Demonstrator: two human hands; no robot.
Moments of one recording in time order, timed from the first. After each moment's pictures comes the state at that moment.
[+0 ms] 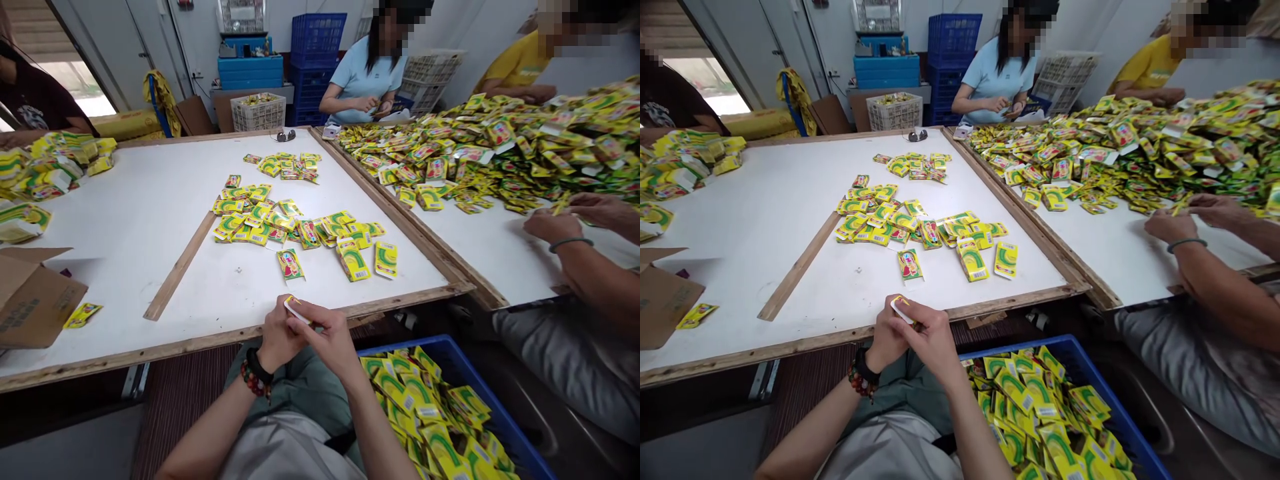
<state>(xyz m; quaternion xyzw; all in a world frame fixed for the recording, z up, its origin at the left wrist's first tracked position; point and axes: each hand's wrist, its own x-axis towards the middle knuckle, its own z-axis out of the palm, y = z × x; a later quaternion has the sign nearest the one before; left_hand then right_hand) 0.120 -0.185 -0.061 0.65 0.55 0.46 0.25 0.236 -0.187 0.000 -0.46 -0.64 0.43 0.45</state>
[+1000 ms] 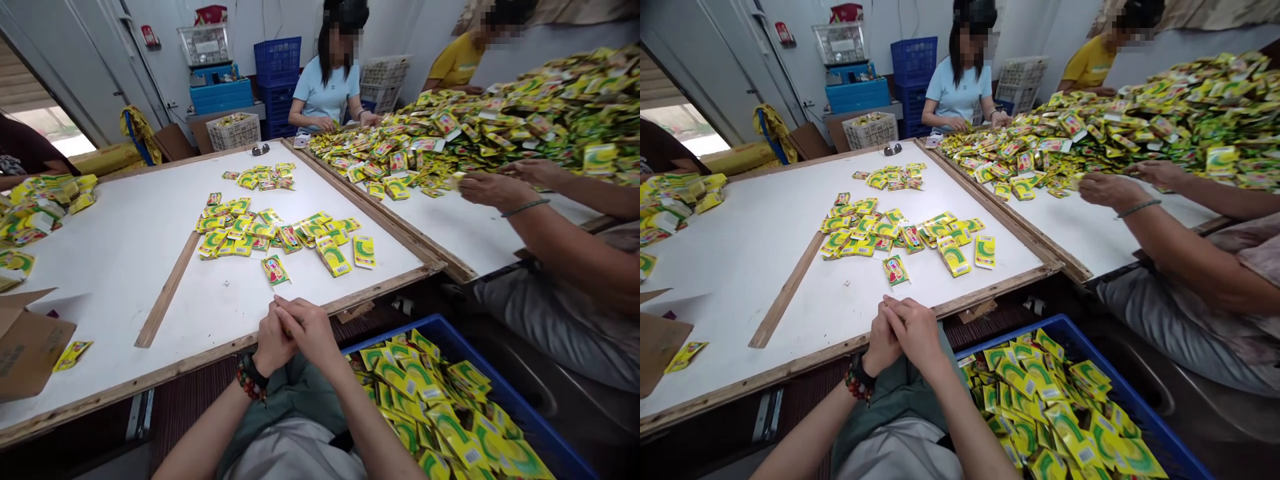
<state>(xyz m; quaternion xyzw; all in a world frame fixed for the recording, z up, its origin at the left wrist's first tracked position) 0.124 -0.177 -0.079 0.73 0.51 0.44 0.15 0.234 -0.185 -0.001 -0.49 -0.71 0.27 0.43</state>
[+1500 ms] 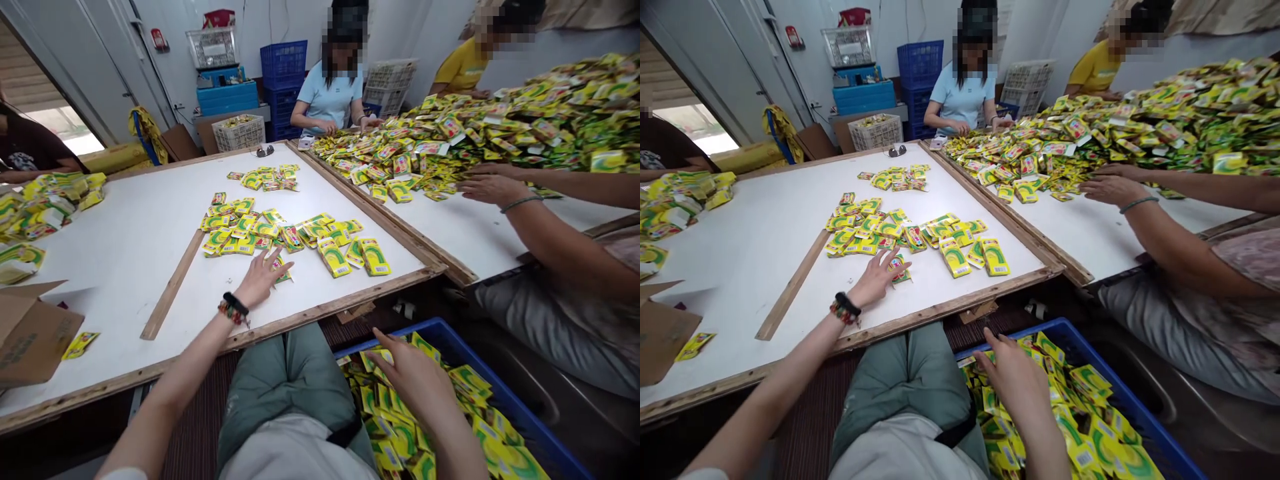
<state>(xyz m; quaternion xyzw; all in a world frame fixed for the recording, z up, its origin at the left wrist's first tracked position) 0.075 -0.082 -0.017 0.89 0.43 0.15 0.05 0.363 -0.245 -0.014 -0.73 -0.67 0.11 0.12</state>
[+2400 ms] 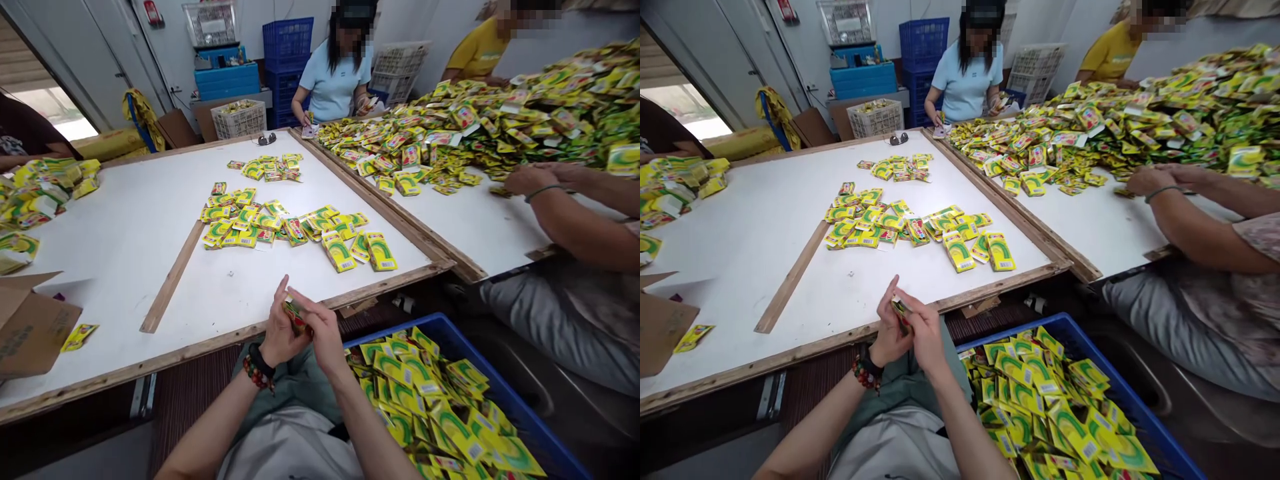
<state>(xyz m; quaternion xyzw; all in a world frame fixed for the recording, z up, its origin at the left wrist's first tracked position) 0.126 -0.182 -0.078 0.73 0.36 0.54 0.19 0.226 -0.199 -0.013 -0.45 -0.48 0.50 0.56</state>
